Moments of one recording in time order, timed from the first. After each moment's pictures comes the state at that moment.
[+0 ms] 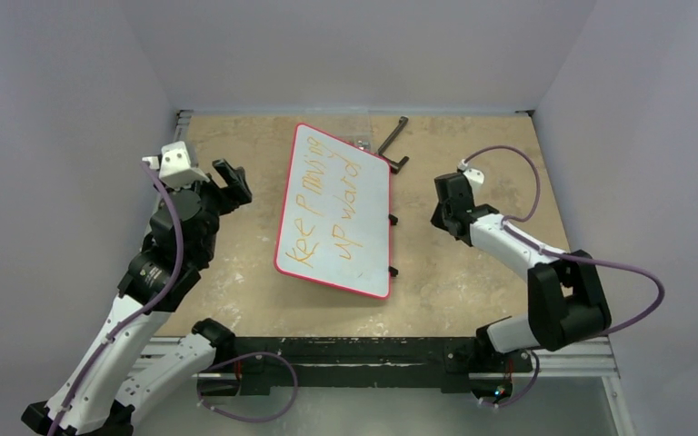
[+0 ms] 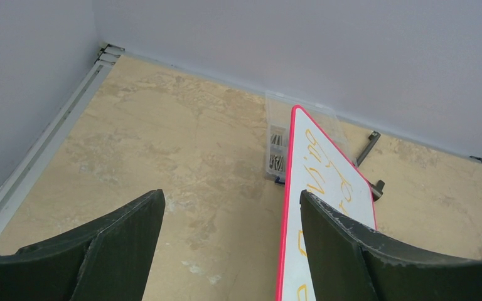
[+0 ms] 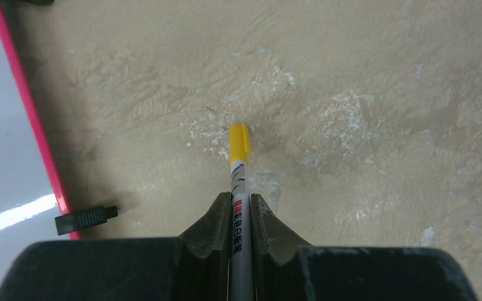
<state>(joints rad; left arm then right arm) -0.52 0.72 1.02 -0.42 -0.62 -0.35 0.35 1.40 0.82 -0.29 0.39 0.63</state>
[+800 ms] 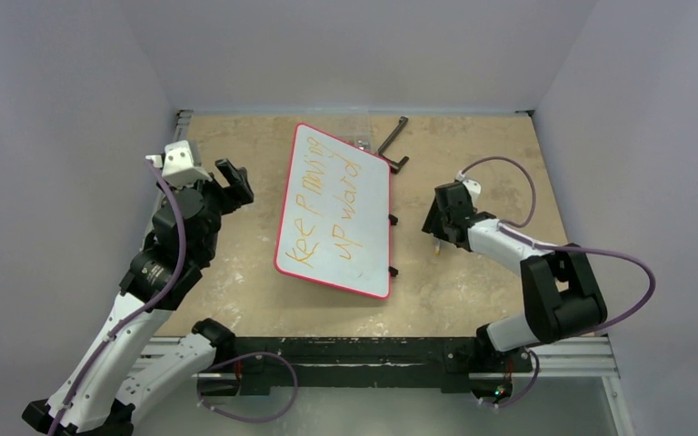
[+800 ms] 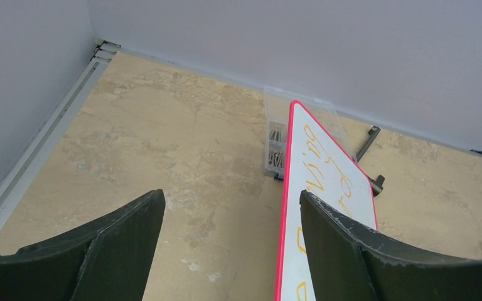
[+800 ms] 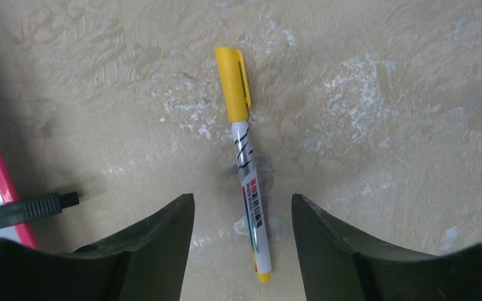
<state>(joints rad) -0.52 0.73 1.02 -0.42 -0.61 -0.35 0.32 1.47 0.74 -0.20 0.31 0.63</state>
